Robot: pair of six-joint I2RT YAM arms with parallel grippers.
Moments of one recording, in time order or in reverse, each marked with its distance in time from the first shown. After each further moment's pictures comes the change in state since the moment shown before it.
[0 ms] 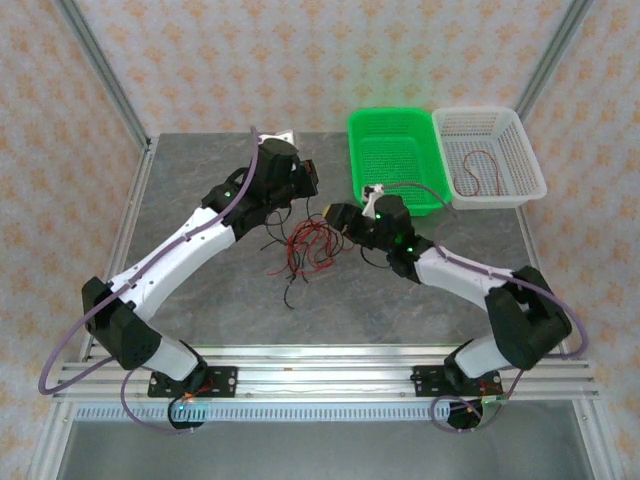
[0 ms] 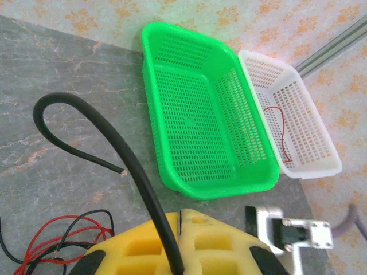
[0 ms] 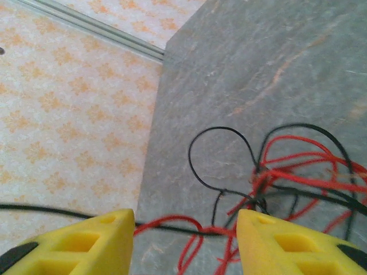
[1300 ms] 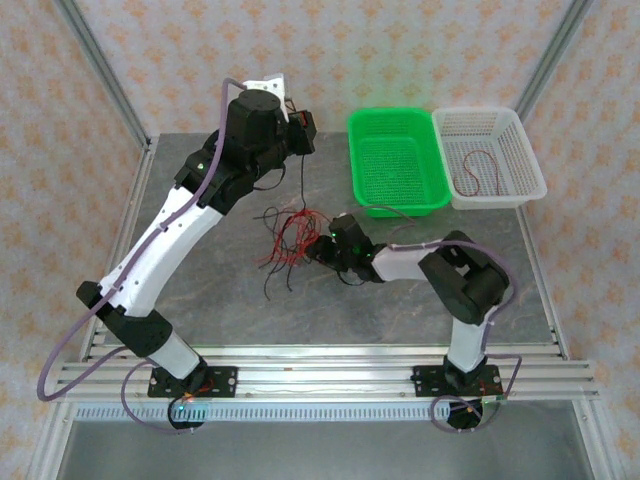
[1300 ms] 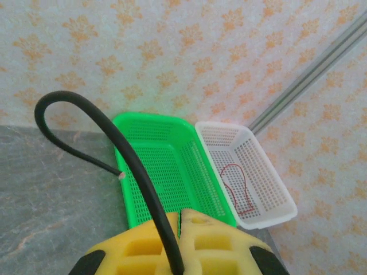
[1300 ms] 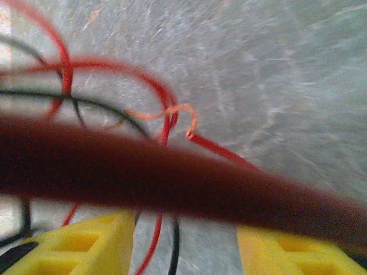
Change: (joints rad) left arm 0.000 0.100 0.494 -0.188 -0.056 0.121; right arm 0.133 0.328 0.080 -0.151 0.164 -0.047
